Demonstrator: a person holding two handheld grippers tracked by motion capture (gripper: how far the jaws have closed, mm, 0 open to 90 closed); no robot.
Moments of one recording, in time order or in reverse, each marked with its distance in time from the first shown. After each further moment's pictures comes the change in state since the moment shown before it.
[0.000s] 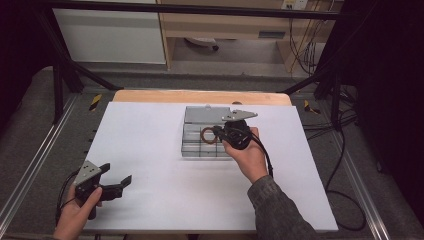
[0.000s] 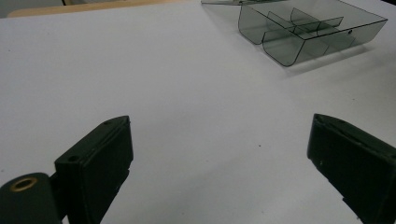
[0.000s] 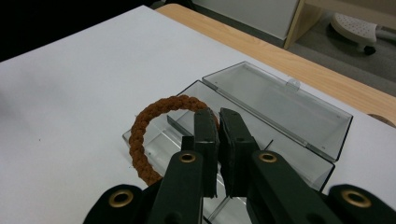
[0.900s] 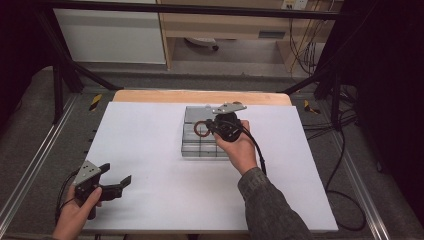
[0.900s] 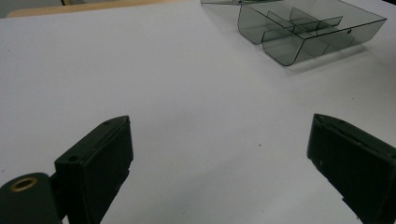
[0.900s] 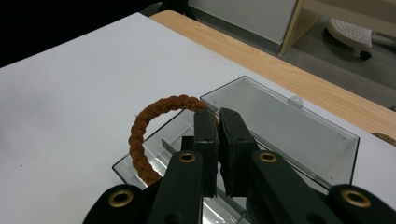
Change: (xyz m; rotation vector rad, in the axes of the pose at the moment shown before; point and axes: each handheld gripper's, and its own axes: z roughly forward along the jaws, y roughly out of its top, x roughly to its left) left arm 0.001 0.000 -0.001 0.001 -0.004 0.005; right arm 0.003 0.018 0.028 -0.003 -0.018 -0.006
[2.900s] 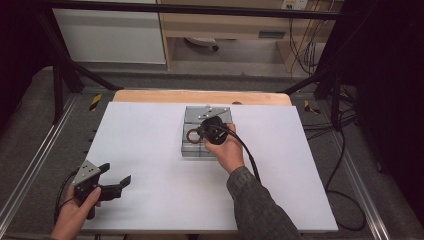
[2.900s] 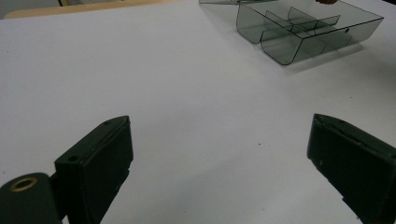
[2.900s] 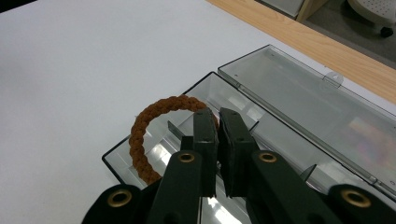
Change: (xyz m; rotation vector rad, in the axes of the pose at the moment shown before) left arm 0.001 0.000 -0.001 0.003 -0.007 0.006; right arm 0.013 -0.013 0.047 0.120 0.016 -0.035
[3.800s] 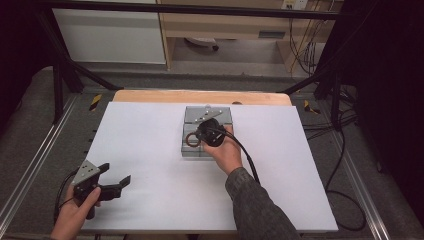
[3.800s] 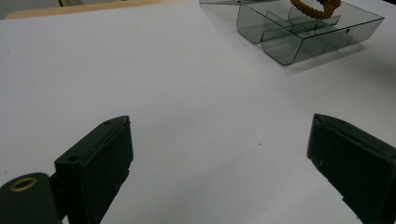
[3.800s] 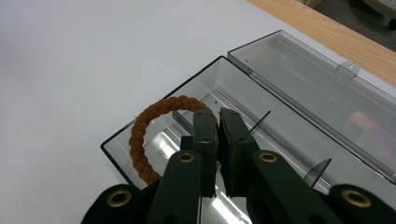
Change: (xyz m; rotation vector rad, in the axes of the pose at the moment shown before) left arm 0.001 0.000 0.000 0.000 0.000 0.000; right arm 0.005 -0.004 0.010 0.053 0.004 -0.032
